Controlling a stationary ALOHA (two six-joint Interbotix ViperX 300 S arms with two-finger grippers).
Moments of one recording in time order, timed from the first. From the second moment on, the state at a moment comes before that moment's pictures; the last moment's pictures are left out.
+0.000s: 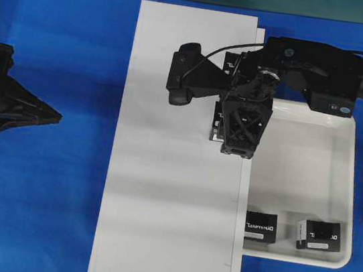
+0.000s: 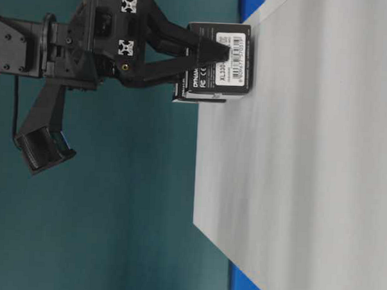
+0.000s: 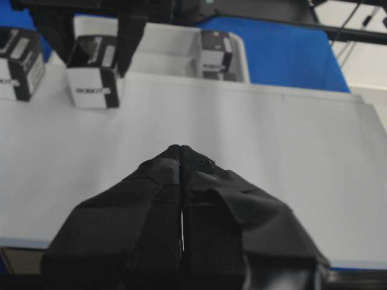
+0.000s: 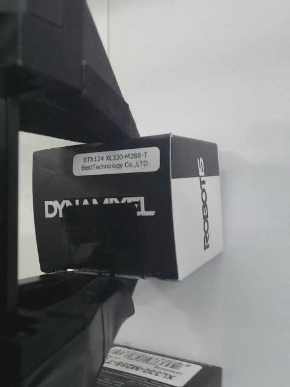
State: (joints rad) left arm -0.03 -0.93 1.05 0.01 0.05 -0.12; right arm -0.21 0.12 0.20 0.10 1.16 -0.22
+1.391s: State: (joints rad) left arm -0.03 -0.93 1.05 0.01 0.06 -0.12; right arm -0.21 0.12 0.22 0.10 1.13 -0.21
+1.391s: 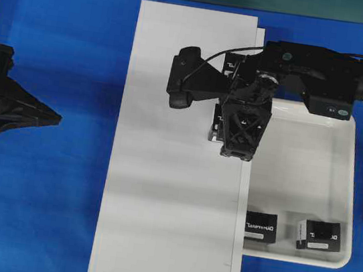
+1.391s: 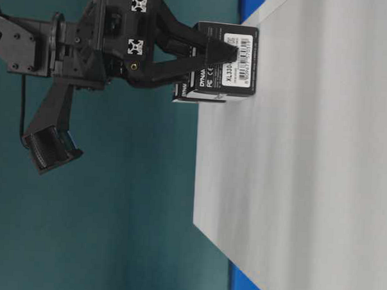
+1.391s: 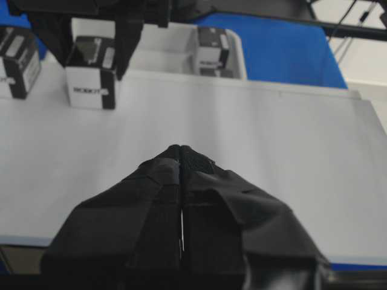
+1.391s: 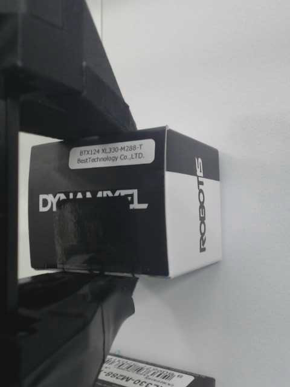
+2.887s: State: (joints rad) left arm -0.05 -0.97 1.05 0.01 0.08 -0.13; right arm -0.18 -0.29 0.31 0.07 0.82 -0.07
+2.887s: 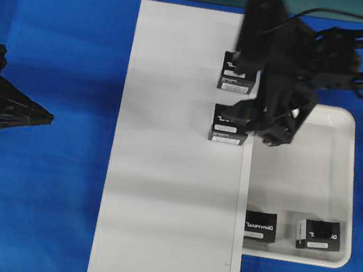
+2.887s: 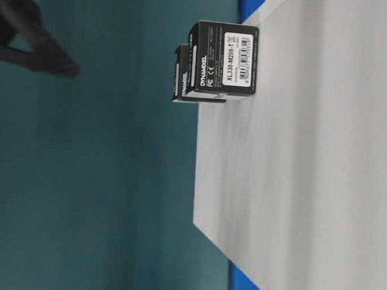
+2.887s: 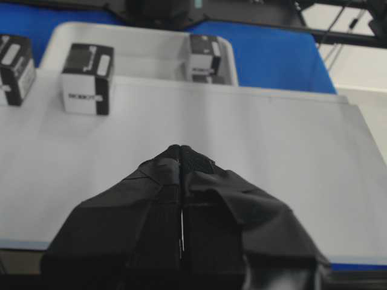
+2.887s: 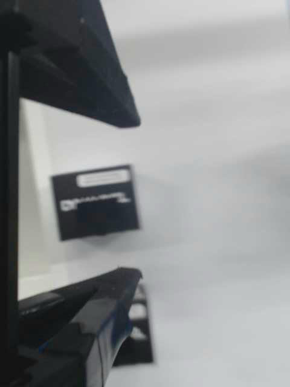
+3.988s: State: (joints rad) left arm -0.03 -1.04 1.05 0.02 0.10 -0.12; right arm -0.16 -0.83 0.79 0.07 0.41 -0.05
